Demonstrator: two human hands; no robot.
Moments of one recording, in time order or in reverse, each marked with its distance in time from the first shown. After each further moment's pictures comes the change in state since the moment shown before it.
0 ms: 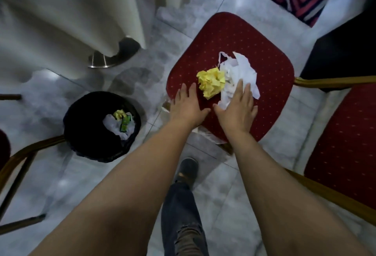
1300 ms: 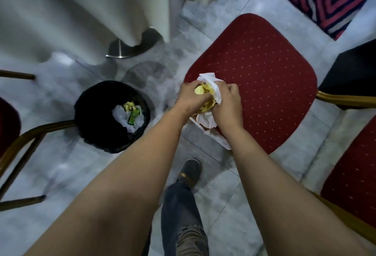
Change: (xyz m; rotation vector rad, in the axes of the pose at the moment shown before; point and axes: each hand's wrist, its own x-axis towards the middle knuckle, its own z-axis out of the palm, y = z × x) left_hand 0.007 -0.026 -0.032 -0.807 0.100 -0.103; right_hand -0.001 -0.058 0.018 0.299 -0.103 -0.340
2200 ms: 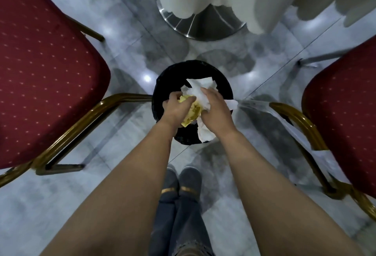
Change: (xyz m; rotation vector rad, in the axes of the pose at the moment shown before) left_hand 0.011 -0.246 -0.252 -0.256 0.285 -0.465; right_hand -0.045 -0.147 0.291 0.070 -0.500 -0.124
